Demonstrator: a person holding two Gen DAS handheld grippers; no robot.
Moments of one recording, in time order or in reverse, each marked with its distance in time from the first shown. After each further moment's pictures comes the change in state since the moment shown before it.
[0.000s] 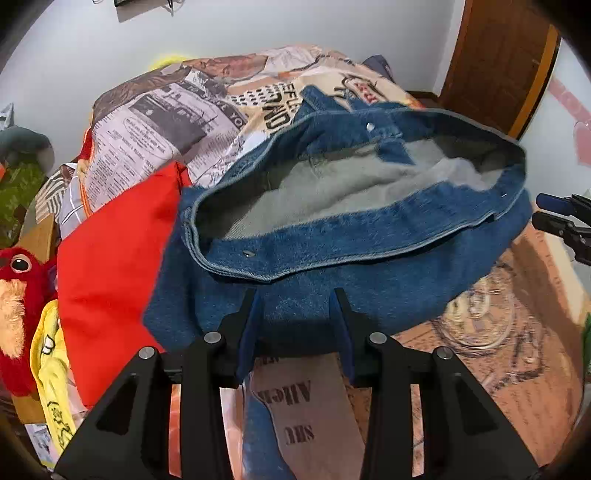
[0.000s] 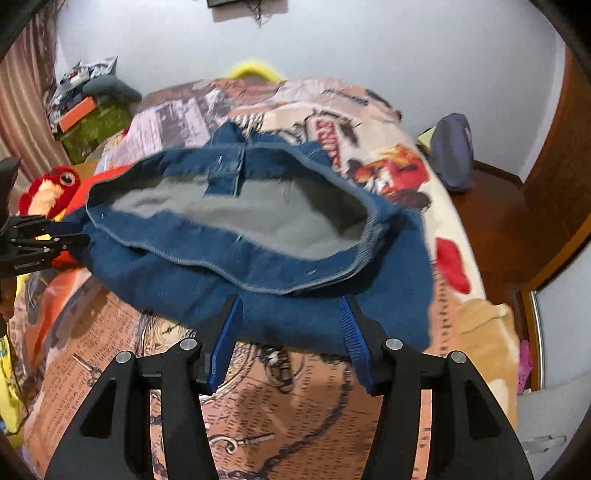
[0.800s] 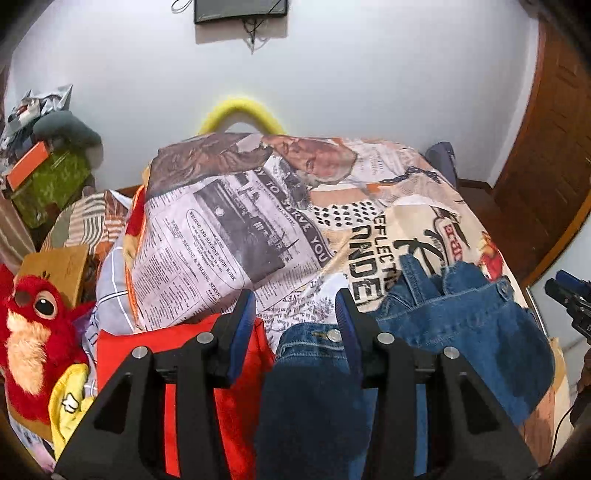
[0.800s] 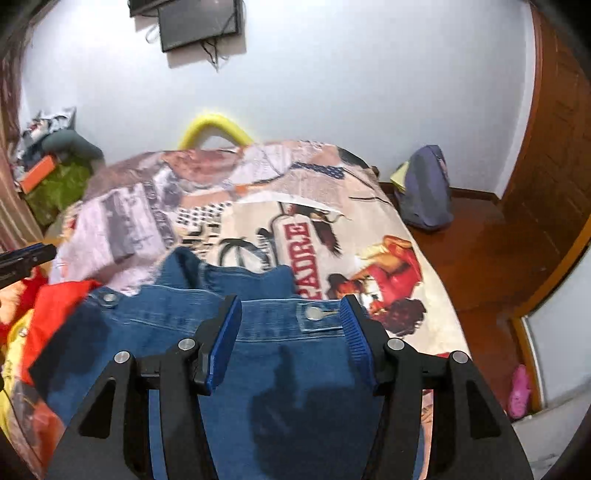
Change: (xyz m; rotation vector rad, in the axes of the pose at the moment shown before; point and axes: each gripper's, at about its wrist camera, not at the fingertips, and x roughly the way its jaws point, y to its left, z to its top) left arm -0.010 0.088 0.142 -0.234 -0.211 0.104; right arm 0.023 -0.014 0.140 0.110 -0.174 -0.096
